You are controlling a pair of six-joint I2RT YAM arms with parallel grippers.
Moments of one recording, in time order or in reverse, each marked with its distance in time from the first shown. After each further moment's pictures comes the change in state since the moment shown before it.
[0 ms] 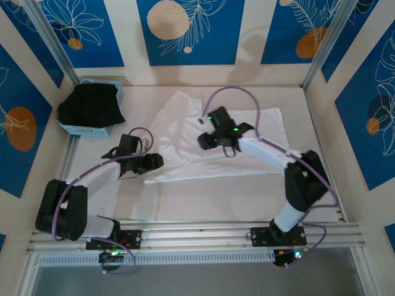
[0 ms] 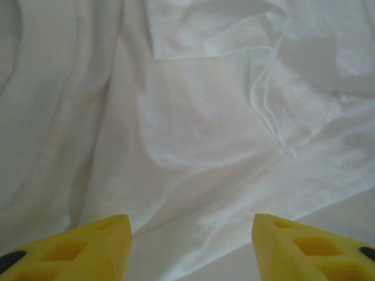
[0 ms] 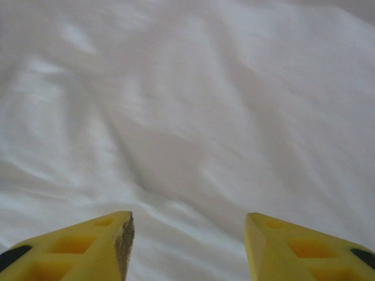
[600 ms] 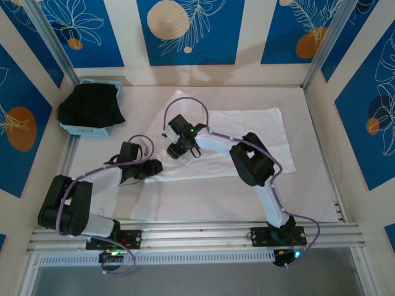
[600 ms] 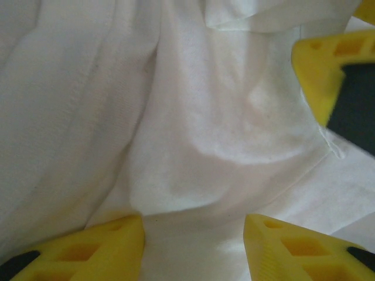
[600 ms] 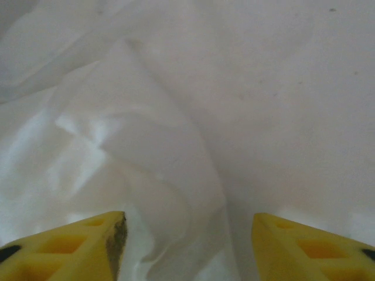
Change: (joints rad) left arm 0.006 0.034 -0.121 0.173 -0.008 -0.019; right arm 0.143 0.544 0.450 -0.065 -0.002 -0.132
